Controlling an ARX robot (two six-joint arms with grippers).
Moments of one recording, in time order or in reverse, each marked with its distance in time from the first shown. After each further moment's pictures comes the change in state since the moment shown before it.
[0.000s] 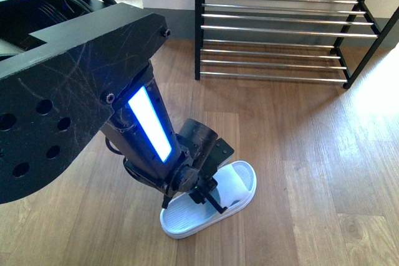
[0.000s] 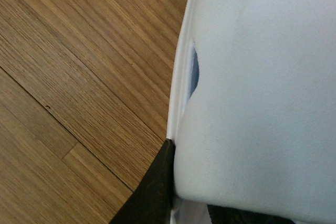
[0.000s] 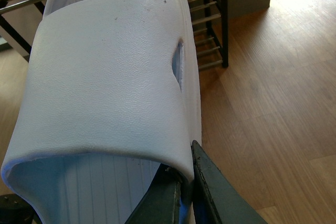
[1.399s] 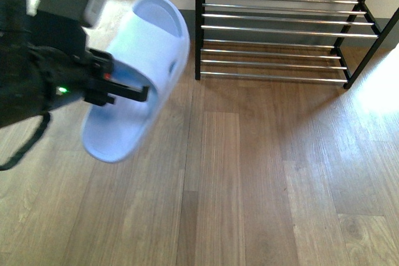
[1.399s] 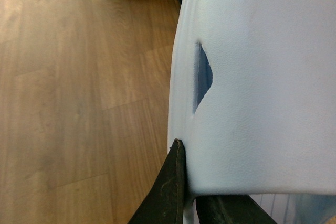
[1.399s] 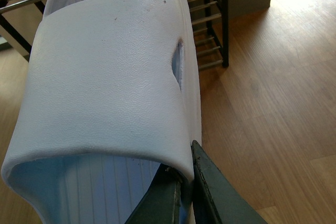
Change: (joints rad) left arm 0.202 -1.106 -1.027 0.500 -0.188 -0.254; right arm 0.000 0.000 0.000 0.000 0.000 0.000
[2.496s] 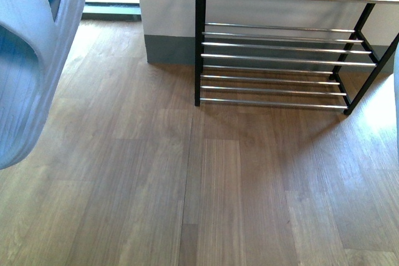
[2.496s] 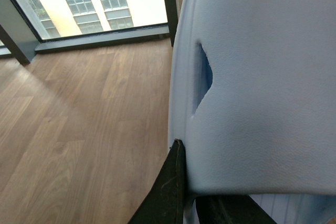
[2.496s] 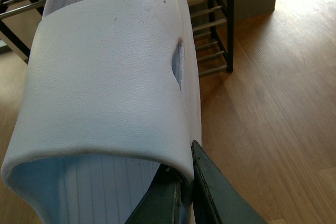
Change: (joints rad) left arm 0.048 -0.822 -0.338 -0.195 -0.150 0.028; right arm 0.000 0.000 -0.001 0.000 0.000 0.000
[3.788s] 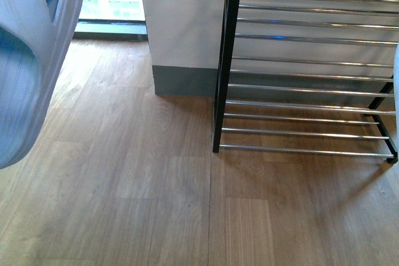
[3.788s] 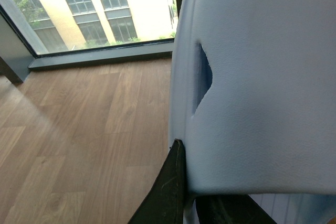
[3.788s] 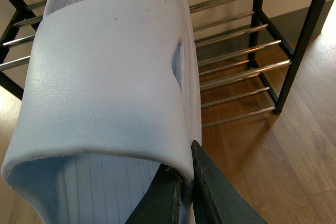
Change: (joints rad) left arm 0.003 0.001 -0.001 -0.002 0.000 0.000; right arm 0.001 0.000 -0.001 0.000 -0.003 0.000
